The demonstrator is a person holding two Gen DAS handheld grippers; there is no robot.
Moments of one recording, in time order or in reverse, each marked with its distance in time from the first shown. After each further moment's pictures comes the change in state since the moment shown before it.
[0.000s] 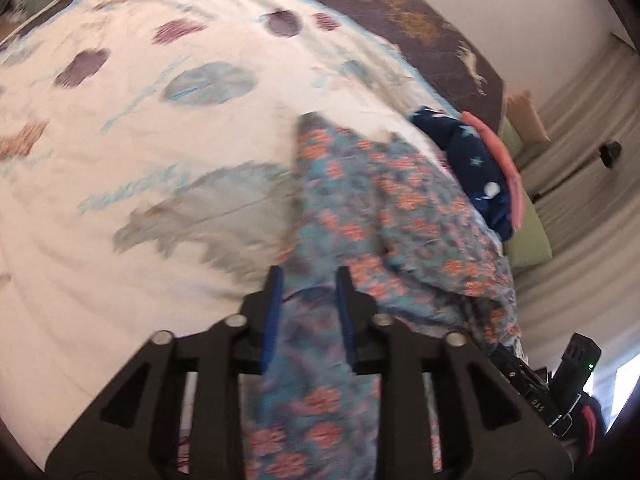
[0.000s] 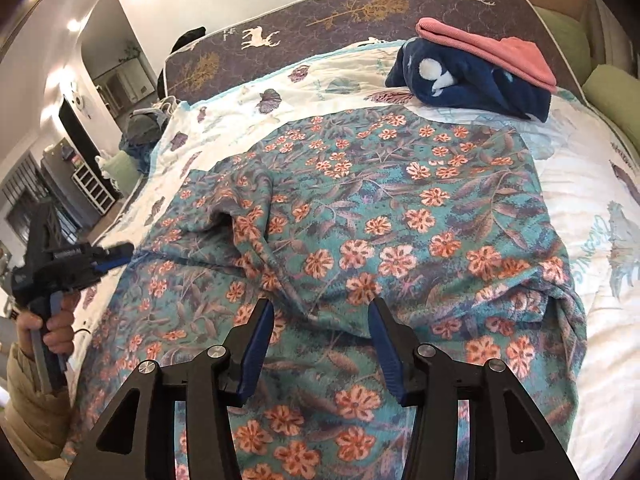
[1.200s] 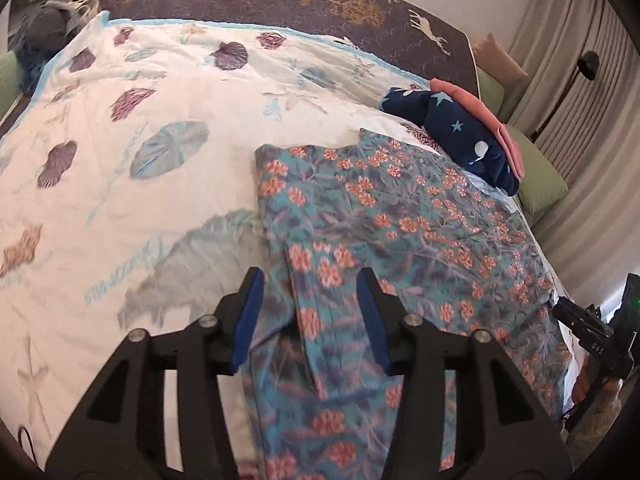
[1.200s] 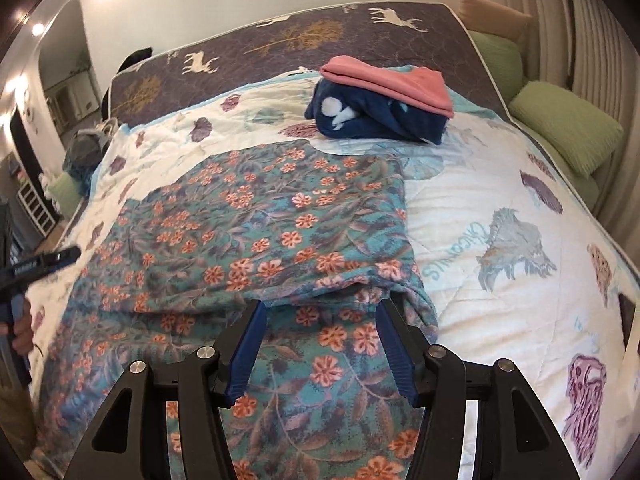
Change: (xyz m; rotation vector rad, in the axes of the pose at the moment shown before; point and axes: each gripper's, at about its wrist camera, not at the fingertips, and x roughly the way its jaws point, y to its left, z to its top) left arm 0.006 -0.027 0.012 0.289 -0.025 0.094; right arm -0.052 -0.031 -0.003 0.031 -0.084 -0.255
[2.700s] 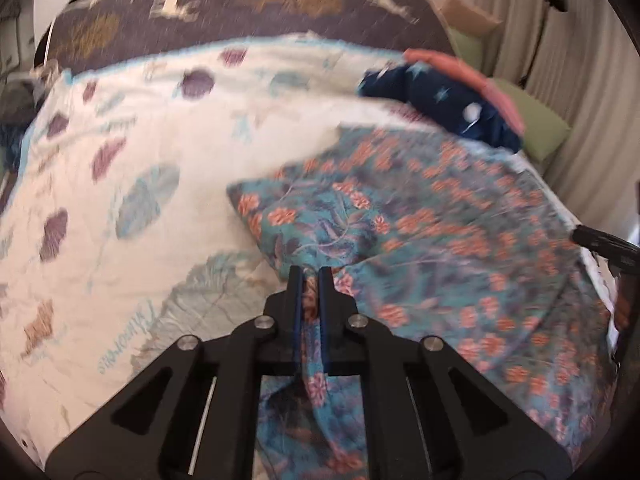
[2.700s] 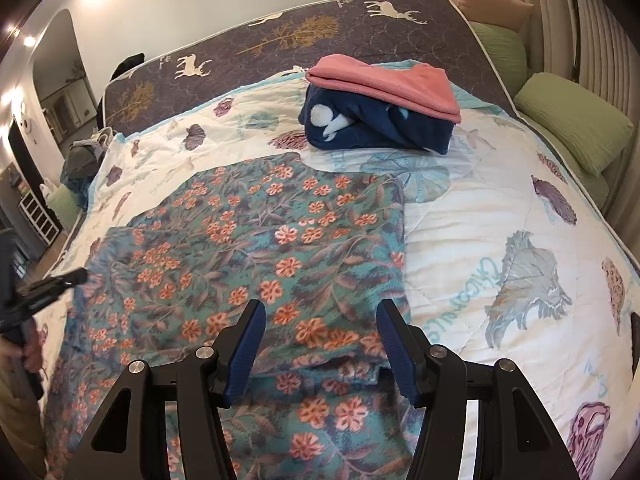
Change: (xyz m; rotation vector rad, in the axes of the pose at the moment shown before) left arm -0.001 -0.036 0.010 0.251 -0.033 0.061; right arm 0.030 -0.022 0.038 0.048 0.018 0.028
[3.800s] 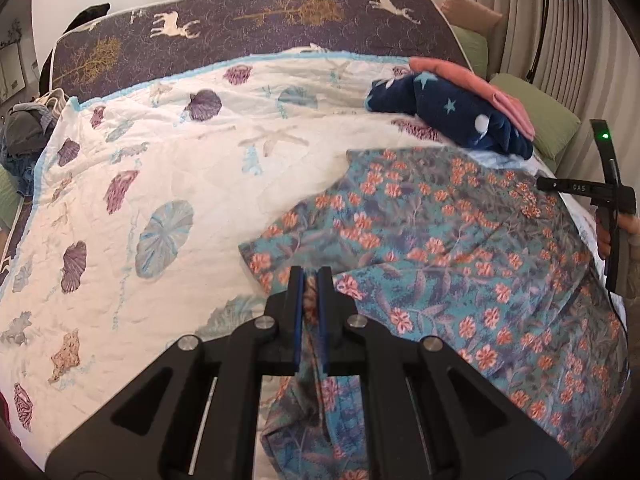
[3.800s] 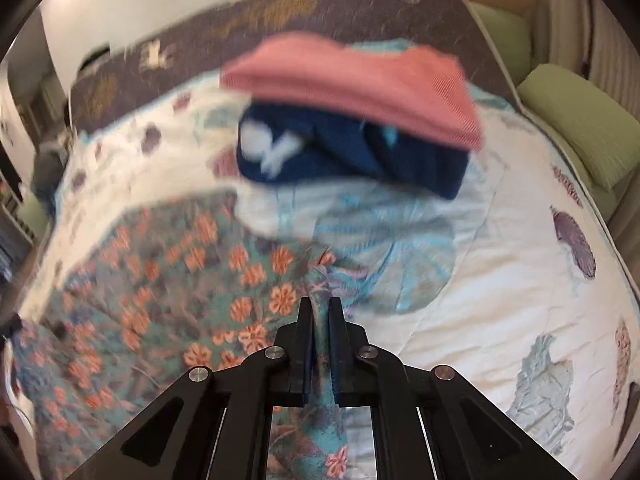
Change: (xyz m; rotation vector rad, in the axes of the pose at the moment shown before) left arm 0.006 -0.001 0.032 0.033 -0.007 0.072; right arm 0.087 -0.040 0.088 0.030 0.048 -0.045
